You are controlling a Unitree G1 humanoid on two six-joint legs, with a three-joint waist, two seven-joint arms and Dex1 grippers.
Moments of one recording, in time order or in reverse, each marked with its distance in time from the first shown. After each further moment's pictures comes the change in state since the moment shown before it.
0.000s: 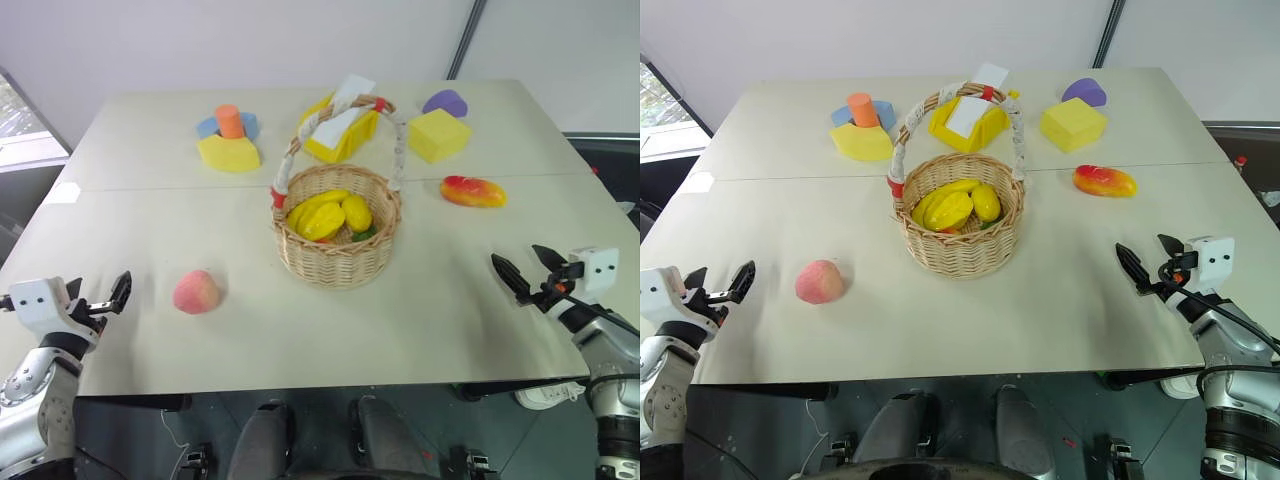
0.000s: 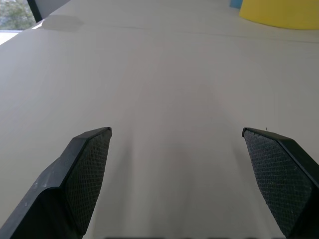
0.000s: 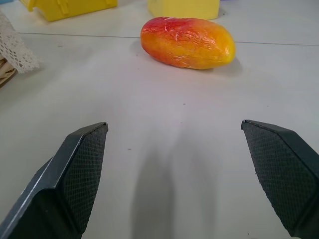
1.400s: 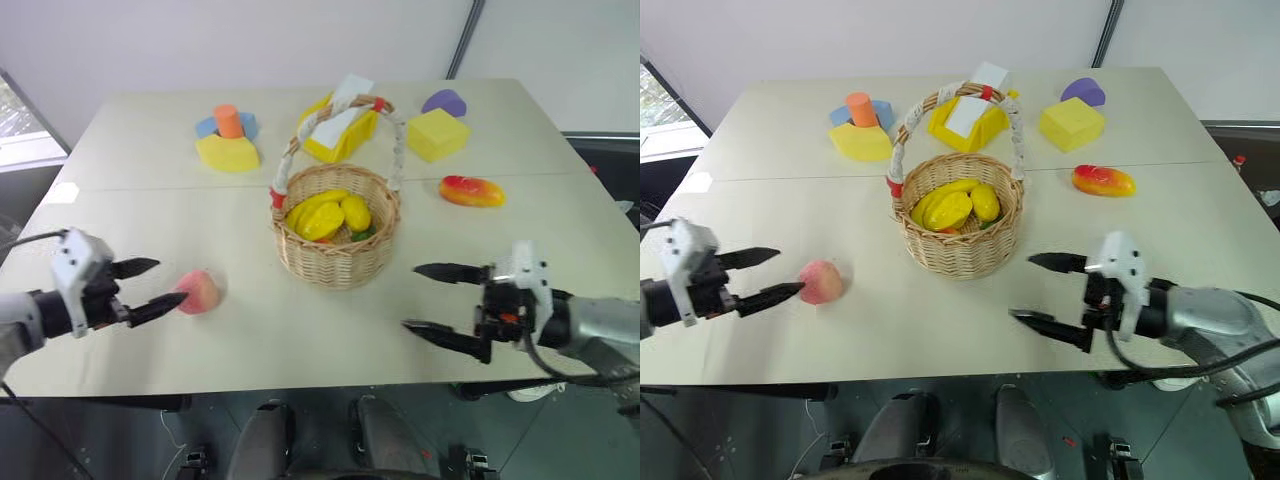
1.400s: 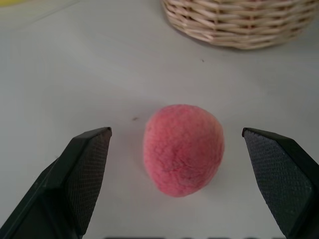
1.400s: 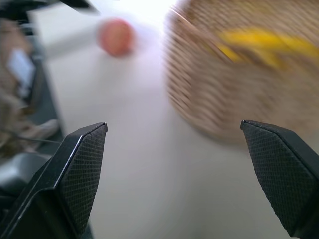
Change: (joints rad) left arm -0.006 0.525 -0.183 -0.223 -0.127 0.288 -0.603; right arm 0.029 -0.266 0.217 -0.860 0.327 0.472 0.258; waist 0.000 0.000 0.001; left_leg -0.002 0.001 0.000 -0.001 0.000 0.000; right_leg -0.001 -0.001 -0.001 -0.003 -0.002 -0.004
